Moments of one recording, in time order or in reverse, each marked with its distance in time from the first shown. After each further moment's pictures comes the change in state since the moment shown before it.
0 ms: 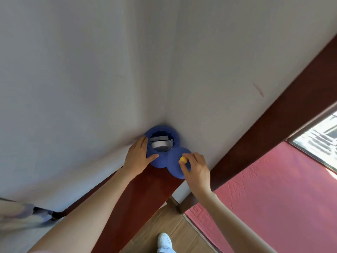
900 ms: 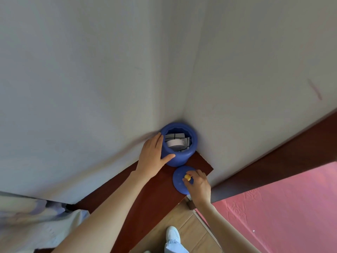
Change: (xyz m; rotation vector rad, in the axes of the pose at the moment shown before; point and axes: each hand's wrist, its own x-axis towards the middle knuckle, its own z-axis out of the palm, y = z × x) left_hand -0.001 -0.007 0.008 0.092 0.072 0.039; right_hand -0.038 0.027 0.090 -0.005 -0.362 0.311
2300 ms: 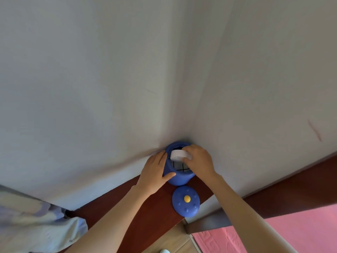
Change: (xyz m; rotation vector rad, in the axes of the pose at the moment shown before) left_hand -0.002 0.001 -0.006 0.000 0.003 -0.002; right_hand 0.115 -0.102 -0.099 -0.146 -0.153 -0.483
